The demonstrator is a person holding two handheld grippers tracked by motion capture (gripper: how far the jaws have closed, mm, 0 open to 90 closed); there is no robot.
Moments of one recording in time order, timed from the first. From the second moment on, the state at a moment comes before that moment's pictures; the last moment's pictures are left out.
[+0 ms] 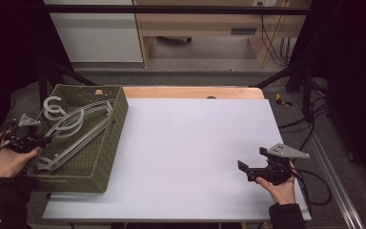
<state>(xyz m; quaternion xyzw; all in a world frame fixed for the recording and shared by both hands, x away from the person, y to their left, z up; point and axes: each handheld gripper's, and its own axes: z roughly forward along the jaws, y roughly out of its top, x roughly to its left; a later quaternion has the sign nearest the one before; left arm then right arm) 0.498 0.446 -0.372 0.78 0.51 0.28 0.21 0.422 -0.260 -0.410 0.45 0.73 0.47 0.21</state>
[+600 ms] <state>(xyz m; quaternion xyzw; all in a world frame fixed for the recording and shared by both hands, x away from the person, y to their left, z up) 0.498 0.442 -0.370 0.79 0.51 0.27 0.21 0.422 -0.260 -0.409 0.45 0.73 0.47 0.21</state>
